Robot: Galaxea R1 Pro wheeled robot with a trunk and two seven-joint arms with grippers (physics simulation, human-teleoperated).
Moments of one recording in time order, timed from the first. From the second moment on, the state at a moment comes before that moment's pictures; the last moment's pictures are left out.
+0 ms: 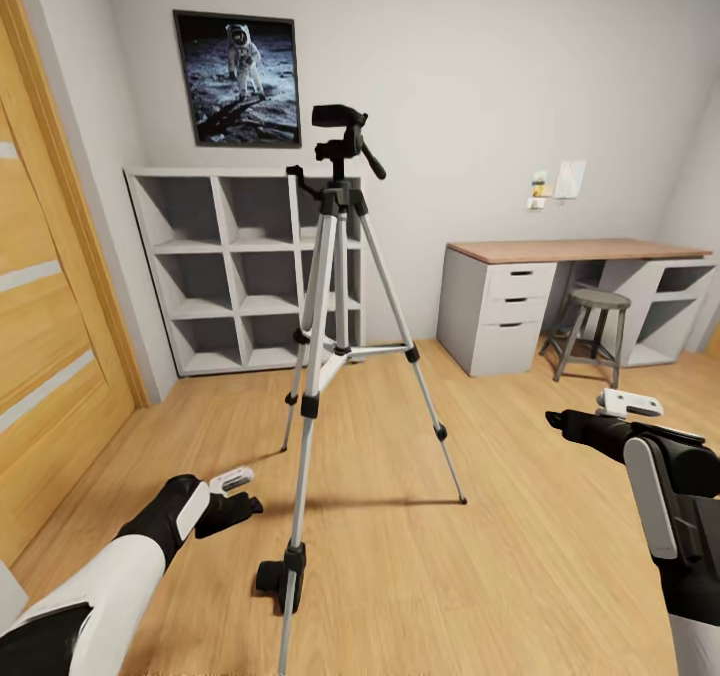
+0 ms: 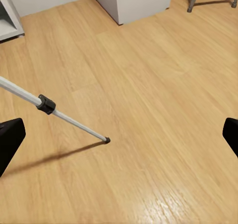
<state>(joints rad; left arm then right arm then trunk) -0.80 0.06 0.23 -0.38 0.13 0.70 -0.05 -0.52 -0.21 -0.24 -1.61 -0.25 1.04 -0.12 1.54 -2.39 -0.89</state>
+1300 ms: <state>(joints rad) -0.78 0.08 0.23 -0.38 0.12 0.70 -0.05 -0.52 -0.20 -0.23 -1.61 -0.25 1.04 -0.12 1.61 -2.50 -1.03</state>
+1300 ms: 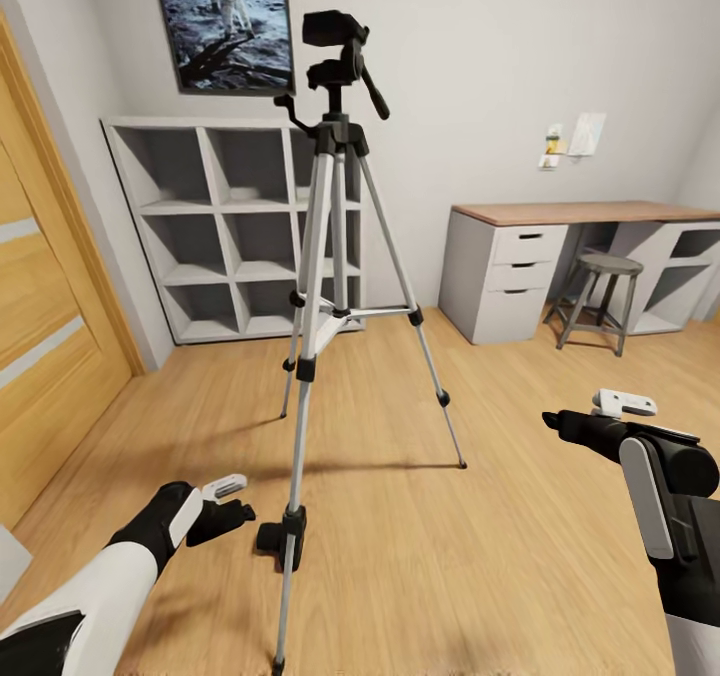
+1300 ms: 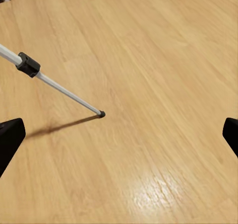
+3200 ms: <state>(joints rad) -0.76 0.11 0.23 -0.39 0.12 0.65 -0.05 -0.52 -0.20 -0.22 -1.61 -0.25 1.04 -0.13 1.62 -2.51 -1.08</state>
